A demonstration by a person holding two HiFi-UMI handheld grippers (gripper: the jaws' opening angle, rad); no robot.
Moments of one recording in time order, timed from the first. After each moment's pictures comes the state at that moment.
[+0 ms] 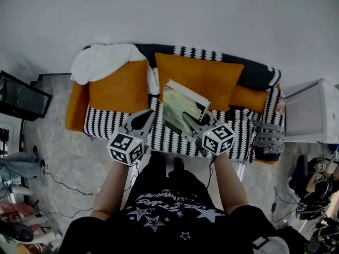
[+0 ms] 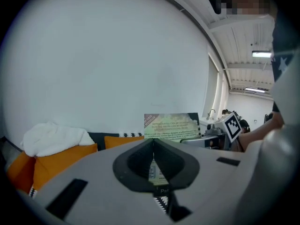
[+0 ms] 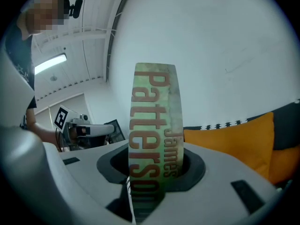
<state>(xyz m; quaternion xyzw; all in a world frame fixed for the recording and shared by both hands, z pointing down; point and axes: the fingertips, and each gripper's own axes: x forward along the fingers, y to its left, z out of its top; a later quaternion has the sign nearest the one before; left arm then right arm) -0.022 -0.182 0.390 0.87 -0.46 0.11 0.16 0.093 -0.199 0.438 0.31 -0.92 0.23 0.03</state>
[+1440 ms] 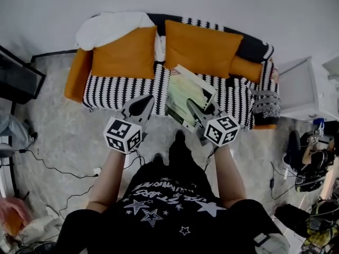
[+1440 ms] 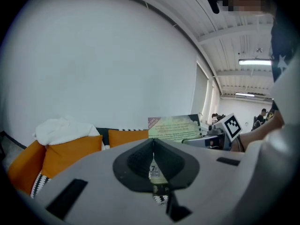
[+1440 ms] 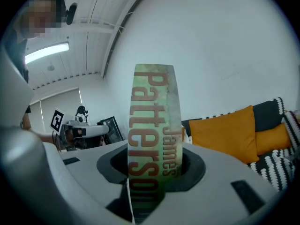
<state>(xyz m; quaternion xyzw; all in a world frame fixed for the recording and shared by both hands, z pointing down) -0.103 0.010 0.378 0.89 -0.43 0.08 0.15 0.033 -0.004 0.424 0.37 -0.90 0.23 0.04</state>
